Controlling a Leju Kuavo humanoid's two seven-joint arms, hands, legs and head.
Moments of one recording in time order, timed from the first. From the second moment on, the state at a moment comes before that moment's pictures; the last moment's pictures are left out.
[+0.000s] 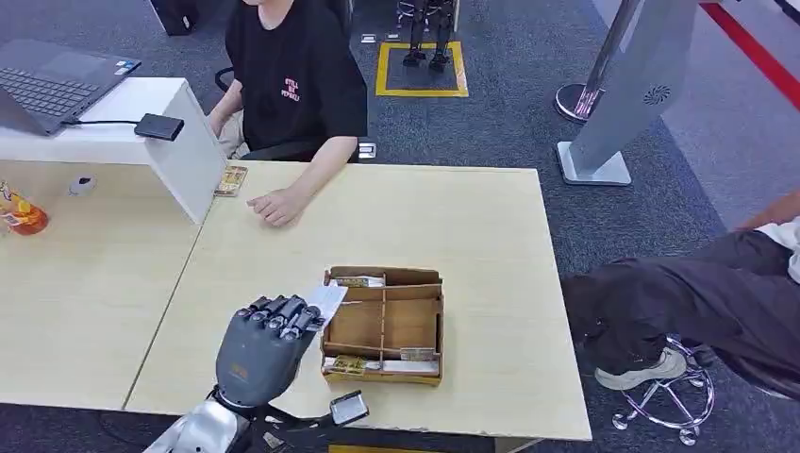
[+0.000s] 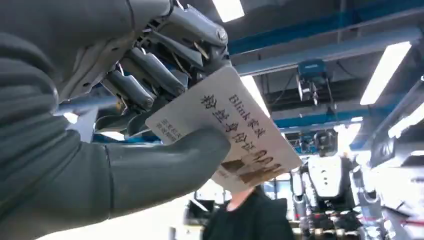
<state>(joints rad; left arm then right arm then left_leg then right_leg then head) -0.13 0.18 -0.75 -1.61 -1.56 0.52 0.15 -0.01 0.35 -1.06 -0.43 1.37 0.27 -0.03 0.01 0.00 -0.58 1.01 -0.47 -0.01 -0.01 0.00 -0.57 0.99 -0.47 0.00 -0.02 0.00</state>
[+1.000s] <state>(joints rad) -0.30 -0.28 -0.29 -1.43 -0.99 0.22 -0.11 0.01 0.35 -0.90 -0.46 1.29 0.30 0.03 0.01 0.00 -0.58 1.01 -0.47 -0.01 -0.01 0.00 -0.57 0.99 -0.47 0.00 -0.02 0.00</state>
